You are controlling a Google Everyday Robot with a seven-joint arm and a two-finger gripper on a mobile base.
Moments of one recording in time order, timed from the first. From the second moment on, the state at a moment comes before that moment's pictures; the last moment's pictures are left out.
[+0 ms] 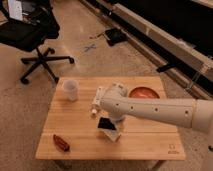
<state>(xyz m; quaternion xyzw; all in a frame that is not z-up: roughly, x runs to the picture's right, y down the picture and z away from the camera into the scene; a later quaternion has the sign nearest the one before) 0.062 0.187 0.776 -0.34 0.02 -0.14 0.93</state>
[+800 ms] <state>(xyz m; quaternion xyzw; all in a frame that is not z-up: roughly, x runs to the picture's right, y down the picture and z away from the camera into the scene) 0.063 0.191 0.780 -0.37 0.03 -0.14 0.92</state>
